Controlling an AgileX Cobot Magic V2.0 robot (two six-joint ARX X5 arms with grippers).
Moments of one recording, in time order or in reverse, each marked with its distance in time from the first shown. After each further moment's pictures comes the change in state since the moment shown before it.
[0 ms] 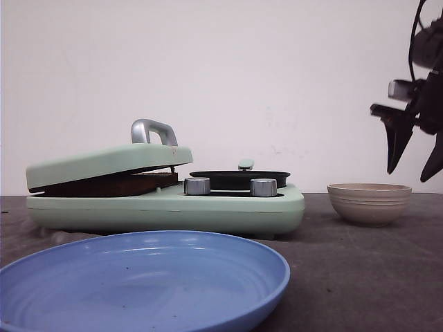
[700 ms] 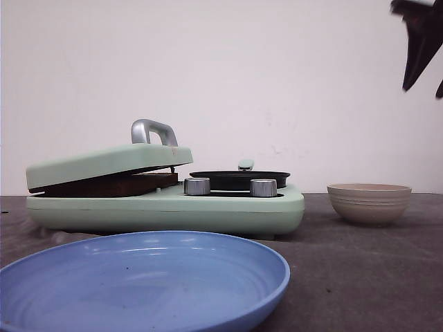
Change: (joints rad) left arm 0.000 0.000 0.139 -0.101 0.022 -0.006; right arm 0.069 -0.510 -0.283 0.036 0.032 0.010
